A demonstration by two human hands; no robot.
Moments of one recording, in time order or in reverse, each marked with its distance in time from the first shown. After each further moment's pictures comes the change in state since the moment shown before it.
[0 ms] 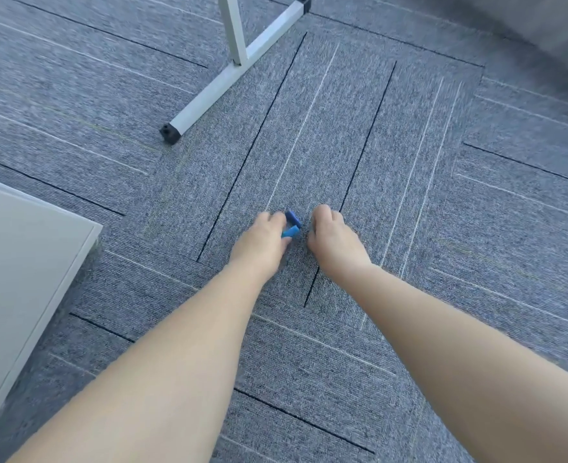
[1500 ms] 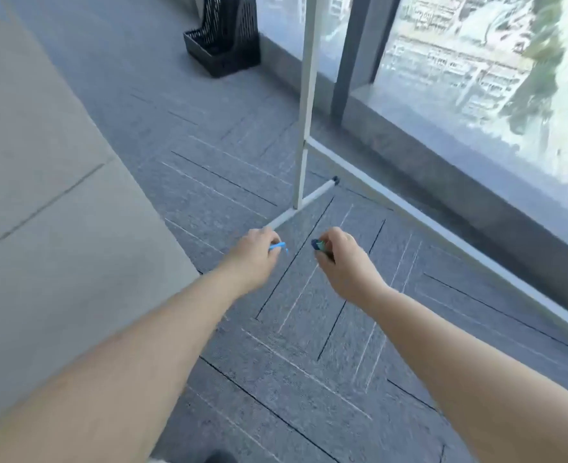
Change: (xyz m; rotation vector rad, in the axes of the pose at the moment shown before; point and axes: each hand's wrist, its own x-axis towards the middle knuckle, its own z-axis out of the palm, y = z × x) left_hand -0.173 0.025 -0.277 -0.172 0.228 0.018; right_hand -0.143 -0.181 -0.223 0.092 0.111 -0.289
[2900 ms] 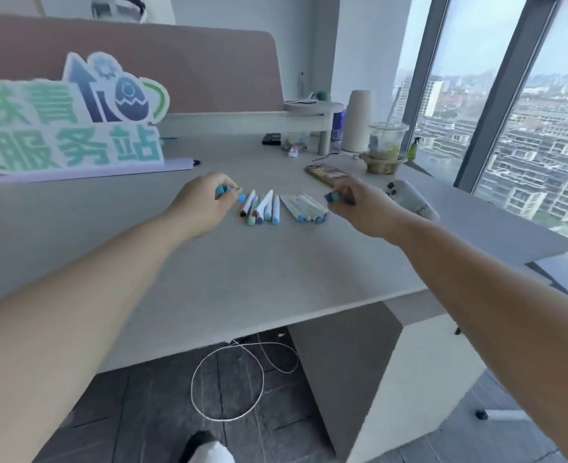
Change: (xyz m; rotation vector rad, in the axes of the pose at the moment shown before) left_hand -0.555 -0.254 -0.490 0.009 1.018 -0.382; right_hand -0.203 -0.676 0.023 -0.045 -0.112 -0.878
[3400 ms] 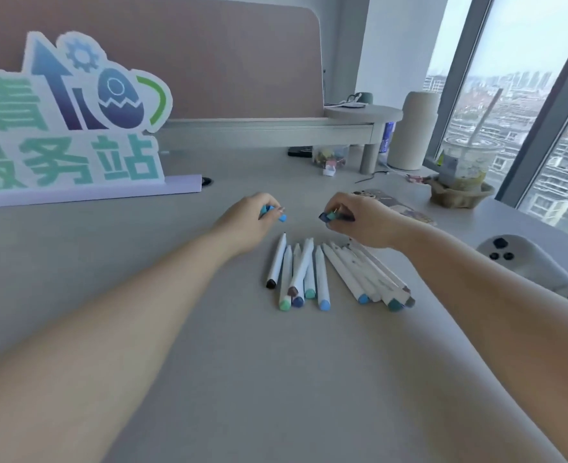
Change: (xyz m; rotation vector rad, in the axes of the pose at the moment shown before) left_hand 0.167 -0.087 0.085 -0.105 -0.139 0.004; right_hand 0.193 0.013 0.071 -0.165 -0.206 -0.174
